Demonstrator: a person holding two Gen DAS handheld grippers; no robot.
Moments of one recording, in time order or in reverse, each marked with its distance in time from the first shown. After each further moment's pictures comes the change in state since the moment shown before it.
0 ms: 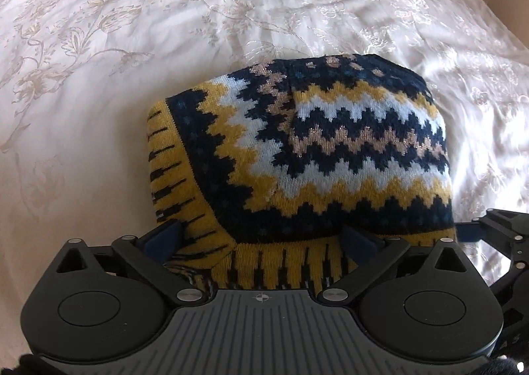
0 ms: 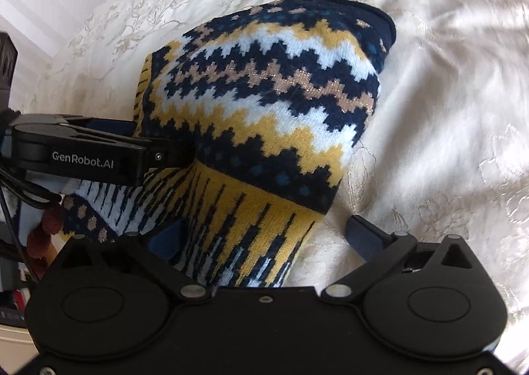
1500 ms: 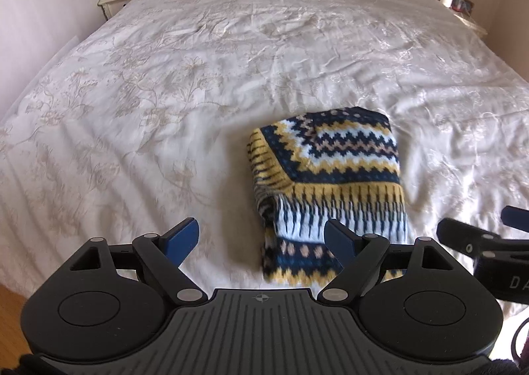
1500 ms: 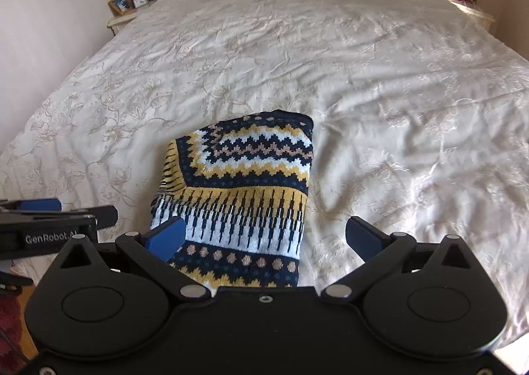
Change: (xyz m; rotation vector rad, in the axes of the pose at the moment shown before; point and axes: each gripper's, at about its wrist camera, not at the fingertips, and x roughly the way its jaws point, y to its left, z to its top) left arm -0.198 0.010 -0.073 0.003 -0.168 0.126; right arm -0.135 0.188 0.000 0.198 -0.299 -0.448
